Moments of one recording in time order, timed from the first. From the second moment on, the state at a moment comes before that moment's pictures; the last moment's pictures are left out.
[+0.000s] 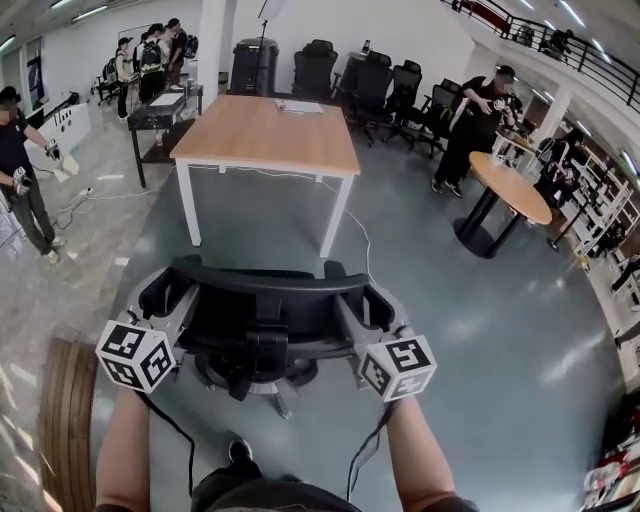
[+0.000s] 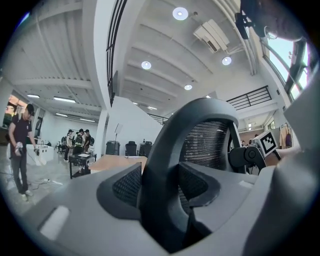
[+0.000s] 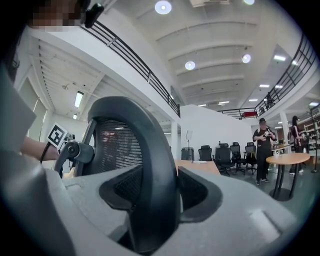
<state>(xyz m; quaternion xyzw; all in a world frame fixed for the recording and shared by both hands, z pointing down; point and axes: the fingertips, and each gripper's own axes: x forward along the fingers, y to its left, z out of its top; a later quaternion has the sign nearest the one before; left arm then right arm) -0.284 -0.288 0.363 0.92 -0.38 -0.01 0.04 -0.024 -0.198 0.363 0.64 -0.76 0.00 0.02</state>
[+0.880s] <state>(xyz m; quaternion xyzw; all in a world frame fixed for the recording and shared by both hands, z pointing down) -0.228 -0.478 0.353 0.93 -0.37 -0.01 0.02 0.033 -0.388 0.357 0.67 -0.75 0.01 0.03</state>
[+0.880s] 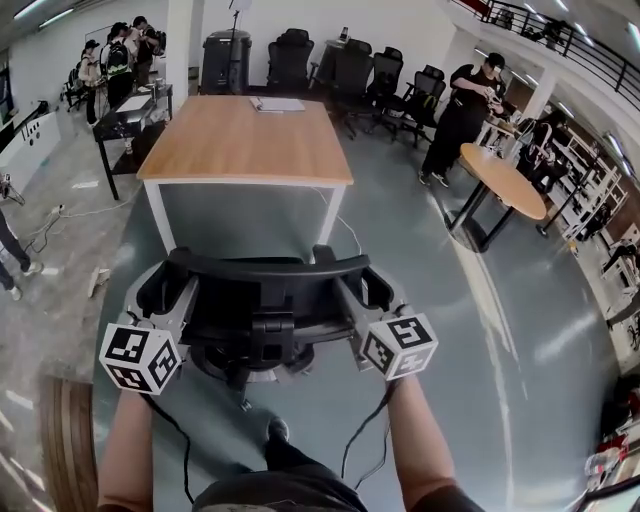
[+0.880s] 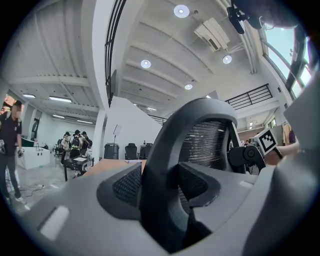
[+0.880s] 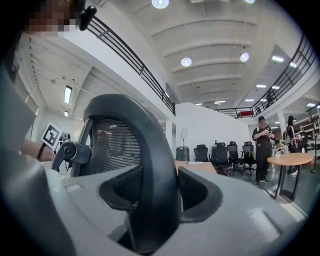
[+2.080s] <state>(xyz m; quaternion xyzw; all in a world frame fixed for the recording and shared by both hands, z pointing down) -0.137 -0.752 0.365 0.91 -0.41 -0.04 0.03 0.125 -0.657 0.369 0.65 -0.76 0.00 0.04</state>
